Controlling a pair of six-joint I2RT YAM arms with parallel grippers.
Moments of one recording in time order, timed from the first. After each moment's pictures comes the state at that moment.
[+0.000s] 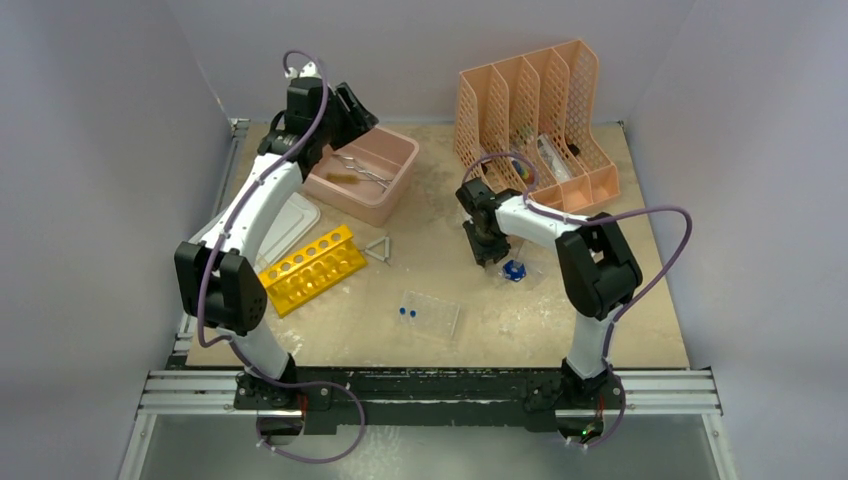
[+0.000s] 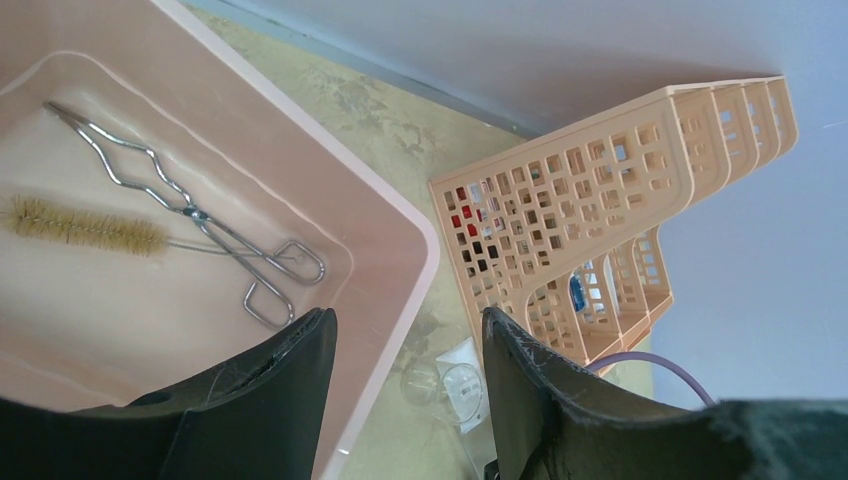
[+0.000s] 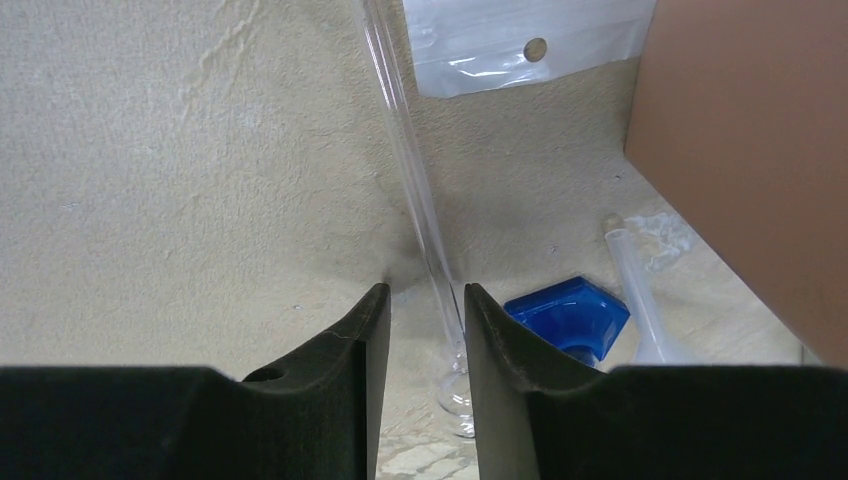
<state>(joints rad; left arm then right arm) -0.25 1.70 1.65 -0.35 0.07 -0.69 0.54 1.88 1.27 -0.76 0.20 0.25</state>
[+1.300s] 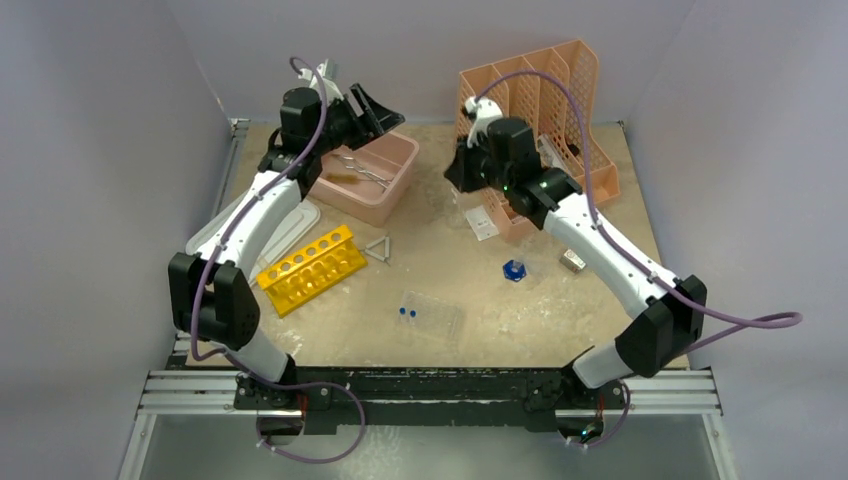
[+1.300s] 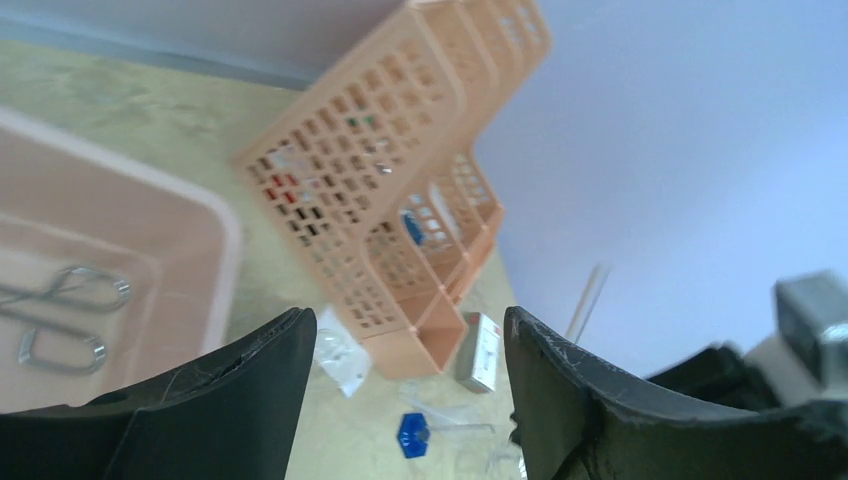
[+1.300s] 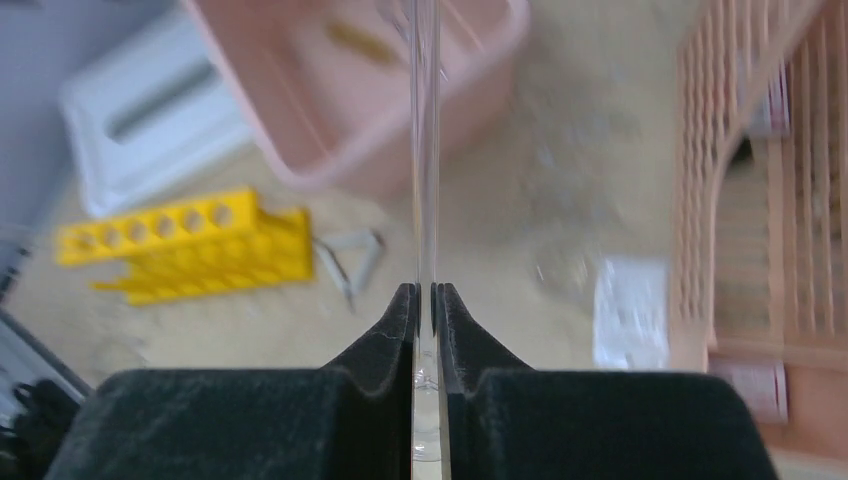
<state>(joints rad) -0.26 1.62 1.47 -0.06 0.38 -0.77 0.58 1.47 1.39 -0.47 0.00 0.26</state>
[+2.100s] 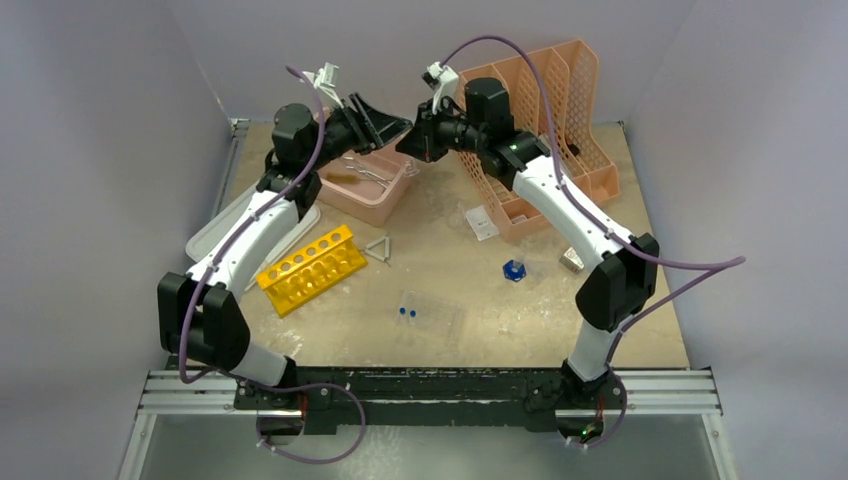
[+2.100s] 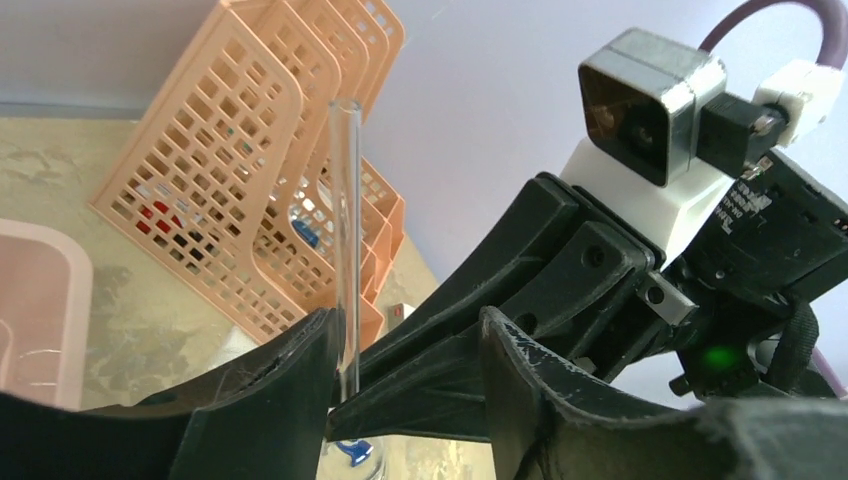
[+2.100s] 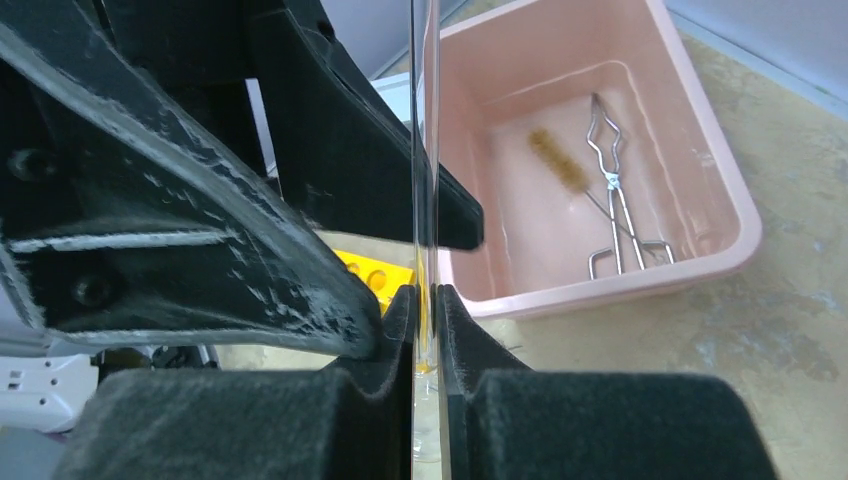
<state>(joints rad) -0.29 1.49 1.29 0.28 0.55 -0.85 0.56 1.78 1.80 -0.31 -0.46 0.24</state>
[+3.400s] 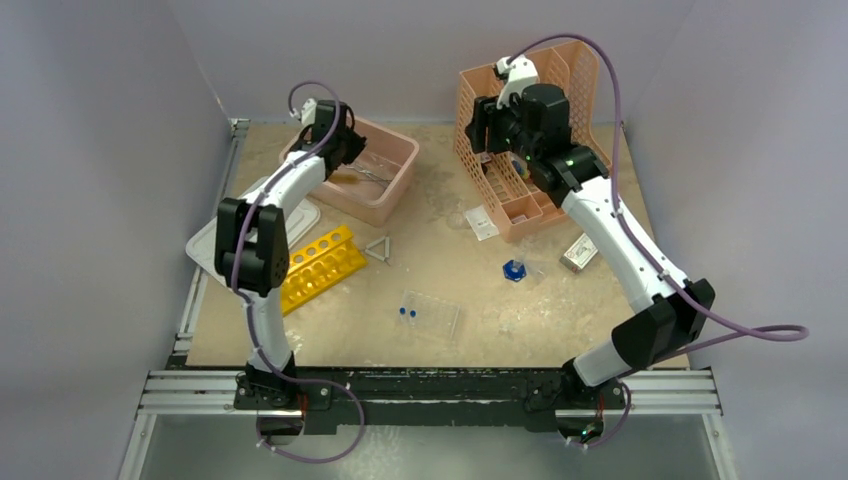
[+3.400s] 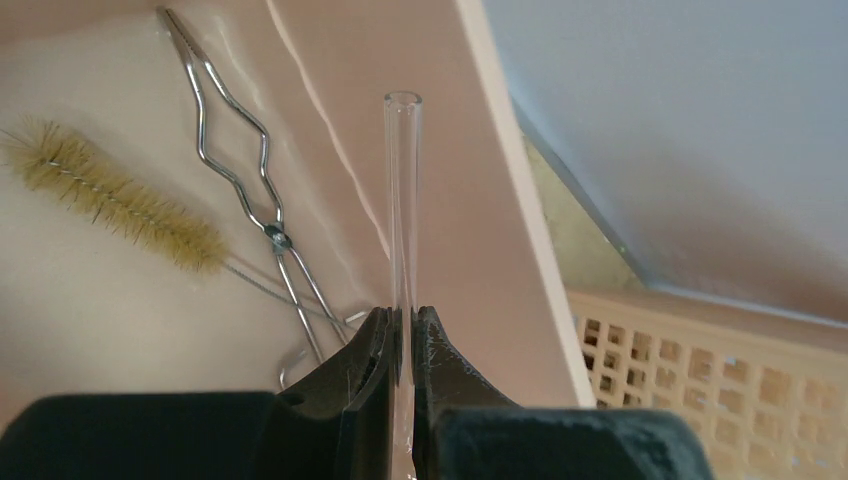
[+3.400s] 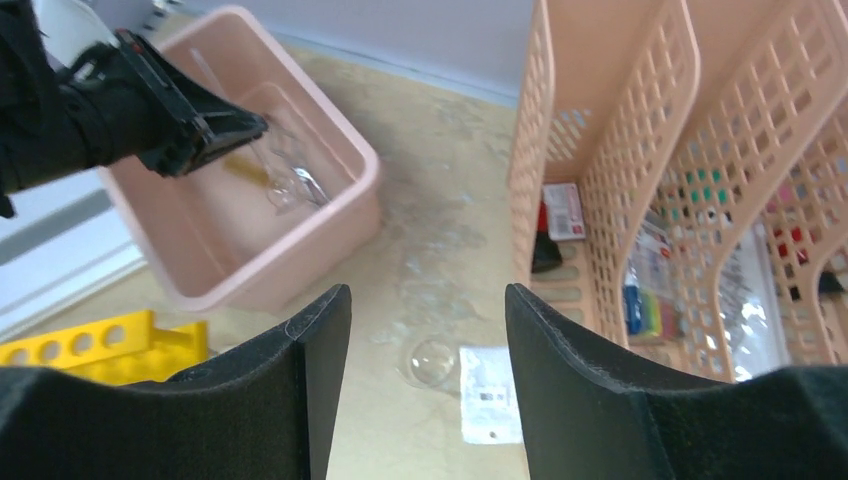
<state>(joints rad) -0.23 1.97 1.61 -0.23 -0.14 -1.01 0.45 1.51 1.63 -0.39 0.01 0.11</state>
